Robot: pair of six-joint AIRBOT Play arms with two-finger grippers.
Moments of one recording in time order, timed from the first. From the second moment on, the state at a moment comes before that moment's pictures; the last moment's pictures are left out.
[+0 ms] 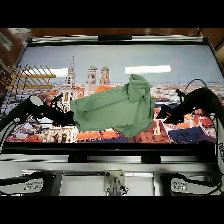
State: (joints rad) left arm -0.01 -1.44 0.91 0.98 -1.13 -1.42; right arm -0.20 -1.47 1.04 2.02 -1.30 -1.68
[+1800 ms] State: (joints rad) left arm -0.01 -0.84 1.89 1.41 -1.35 -1.49; right arm -0.03 -0.73 1.74 1.76 -0.90 -1.70
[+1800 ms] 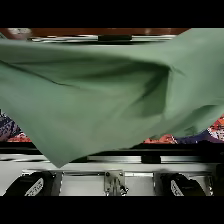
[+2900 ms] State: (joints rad) left arm -0.01 -1.72 1.61 1.37 -1.15 -1.59; right arm -0.03 -1.77 1.65 2.00 -0.84 -1.50
